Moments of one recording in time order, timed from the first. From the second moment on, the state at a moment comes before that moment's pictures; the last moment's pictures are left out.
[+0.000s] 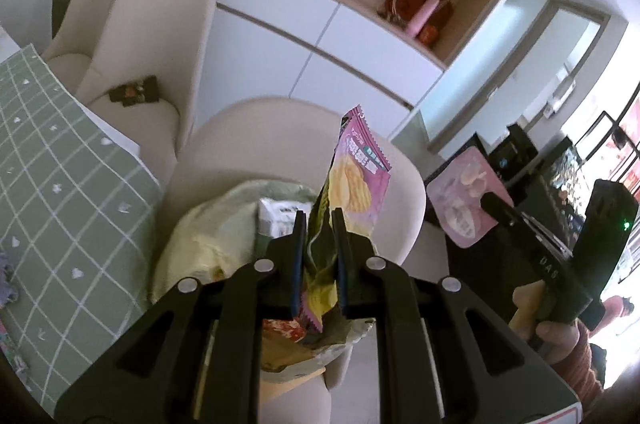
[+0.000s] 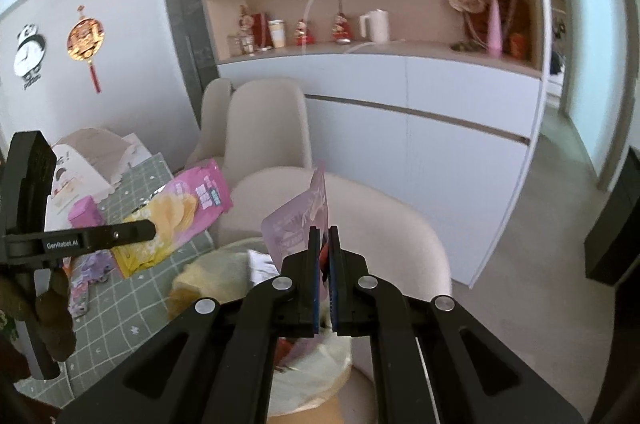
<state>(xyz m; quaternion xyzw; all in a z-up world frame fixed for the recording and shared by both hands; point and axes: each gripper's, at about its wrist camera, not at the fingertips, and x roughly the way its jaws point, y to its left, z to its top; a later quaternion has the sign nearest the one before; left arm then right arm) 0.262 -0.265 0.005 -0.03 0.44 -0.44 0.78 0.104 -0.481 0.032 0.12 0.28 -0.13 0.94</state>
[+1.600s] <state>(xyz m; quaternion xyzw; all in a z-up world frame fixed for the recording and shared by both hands) 0.257 -0.149 -0.041 -0.06 0.50 -0.29 0.82 0.202 -0.409 -0.060 0.16 0.41 0.01 0.90</state>
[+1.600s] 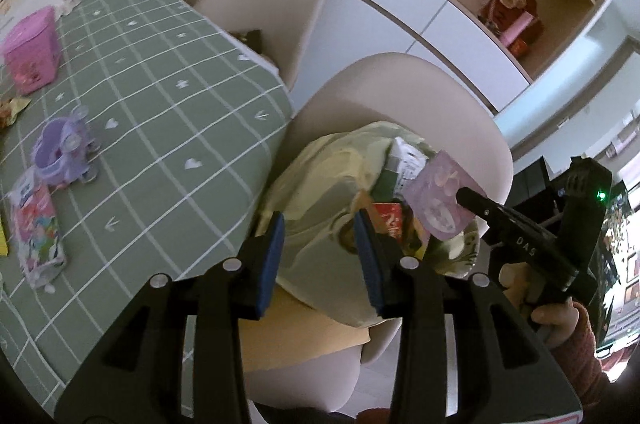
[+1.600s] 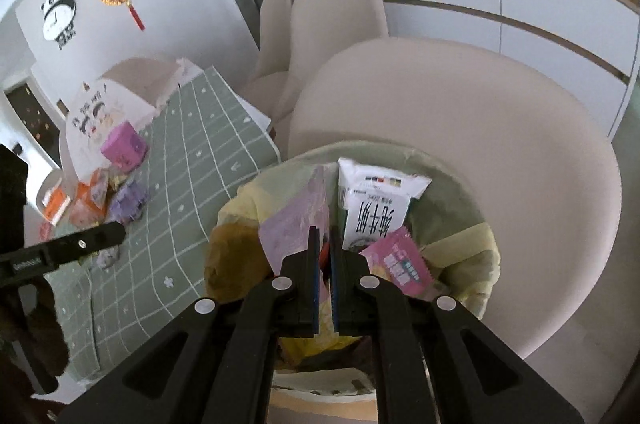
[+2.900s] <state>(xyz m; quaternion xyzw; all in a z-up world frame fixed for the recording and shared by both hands) 0.365 0.239 -0.072 -0.25 0.43 -0.01 0.87 0.240 -0.172 -0.038 0.07 0.44 0.10 0.89</state>
